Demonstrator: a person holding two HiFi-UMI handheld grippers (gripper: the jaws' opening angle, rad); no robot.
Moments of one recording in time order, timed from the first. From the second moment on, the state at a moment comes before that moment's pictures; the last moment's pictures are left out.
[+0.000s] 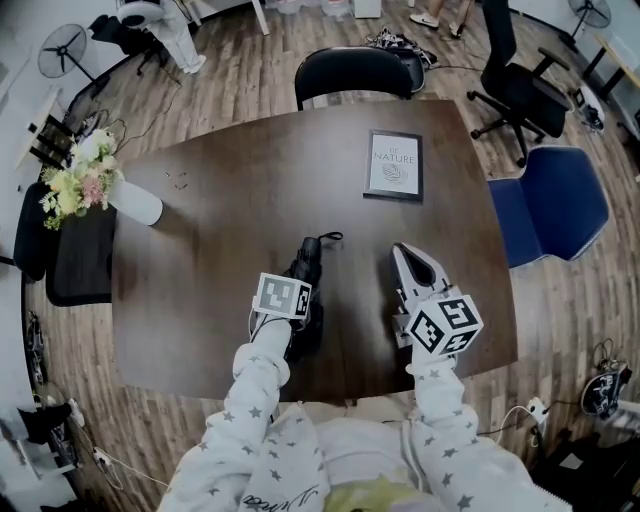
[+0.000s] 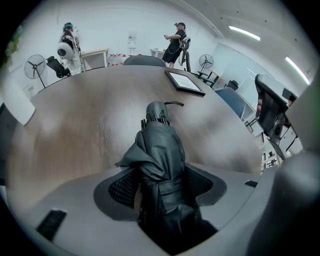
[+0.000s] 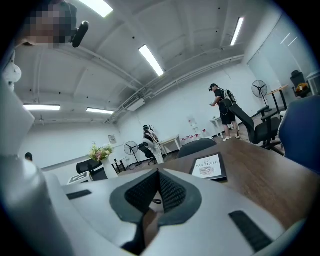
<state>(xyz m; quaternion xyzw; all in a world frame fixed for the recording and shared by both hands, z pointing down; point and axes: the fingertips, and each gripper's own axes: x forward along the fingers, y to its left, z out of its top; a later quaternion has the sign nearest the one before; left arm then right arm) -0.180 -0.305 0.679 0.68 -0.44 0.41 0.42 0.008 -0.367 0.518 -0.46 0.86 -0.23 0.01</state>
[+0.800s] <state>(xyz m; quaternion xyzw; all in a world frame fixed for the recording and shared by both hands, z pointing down) -0.180 -0.306 0.680 0.68 -0.46 0.40 0.41 0.012 -0.370 0.507 -0.47 0.86 -0.22 0.01</state>
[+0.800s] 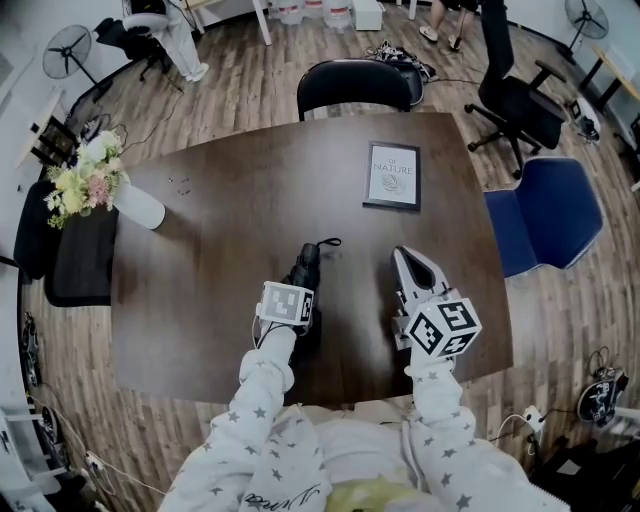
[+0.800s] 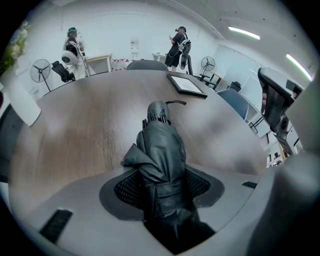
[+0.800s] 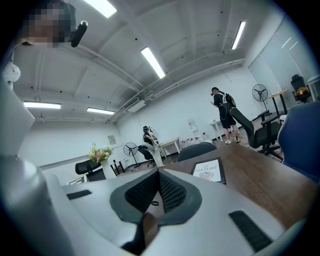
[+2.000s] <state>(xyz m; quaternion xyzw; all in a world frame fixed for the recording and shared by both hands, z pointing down) -0.216 -0.297 0.526 0.73 -0.59 0.18 0.28 0.026 -0.358 0.473 -0.47 0.87 -0.16 0.00</state>
